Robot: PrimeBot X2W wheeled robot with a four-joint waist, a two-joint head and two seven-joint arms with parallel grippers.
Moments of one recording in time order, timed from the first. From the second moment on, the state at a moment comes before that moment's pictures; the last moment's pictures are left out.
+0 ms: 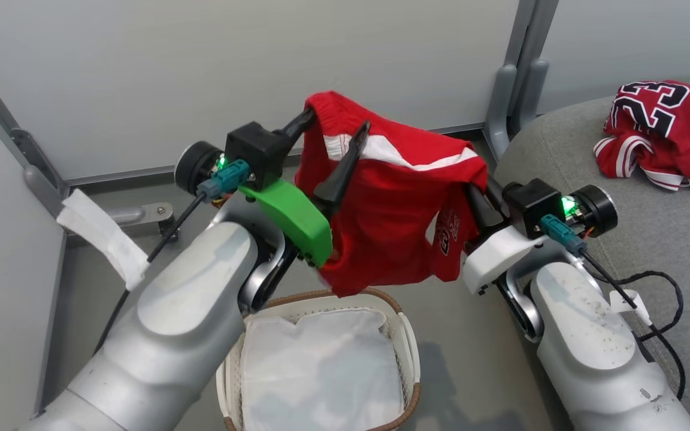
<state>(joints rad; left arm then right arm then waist) -0.83 0.19 -0.85 0.49 -0.69 -0.08 -0.18 -0.55 -0.05 0.28 0.50 0.04 0.13 -0.26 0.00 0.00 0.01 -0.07</state>
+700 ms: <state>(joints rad) -0.57 0.20 -0.90 0.49 -0.68 -0.07 -0.26 -0.54 -0.05 0.03 0.42 -0.13 0.13 -0.26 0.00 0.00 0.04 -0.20</state>
